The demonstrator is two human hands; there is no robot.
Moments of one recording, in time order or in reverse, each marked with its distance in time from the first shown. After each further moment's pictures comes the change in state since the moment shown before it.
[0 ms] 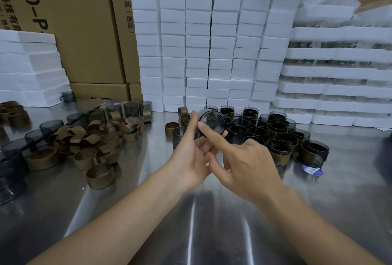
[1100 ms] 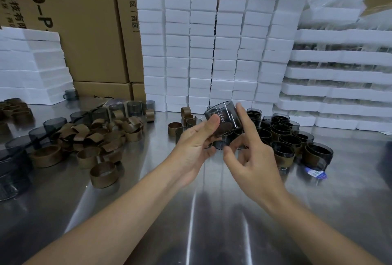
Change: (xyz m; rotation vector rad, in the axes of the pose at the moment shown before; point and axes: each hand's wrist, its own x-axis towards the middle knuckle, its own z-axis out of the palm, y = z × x) left_hand -0.011 0.011 0.002 0.293 -0.123 0.313; right_hand -0.006 0.001 0.001 0.544 -0.003 0.411
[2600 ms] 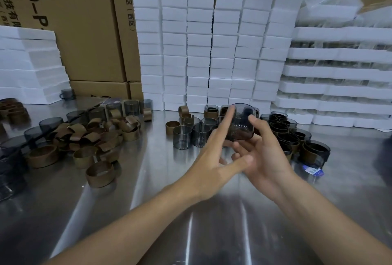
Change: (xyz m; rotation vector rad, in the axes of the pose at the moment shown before) left_hand -0.019 -0.025 0.024 0.650 -0.147 0.269; right_hand 0.022 0.003 -0.012 1.082 0.003 0.785
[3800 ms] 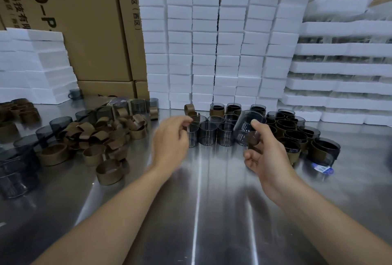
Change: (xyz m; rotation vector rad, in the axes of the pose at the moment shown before) left_hand 0.019 -0.077 -0.084 0.699 0.622 -0.069; right_hand 0.004 0.014 -0.002 -0.173 0.264 -0.104
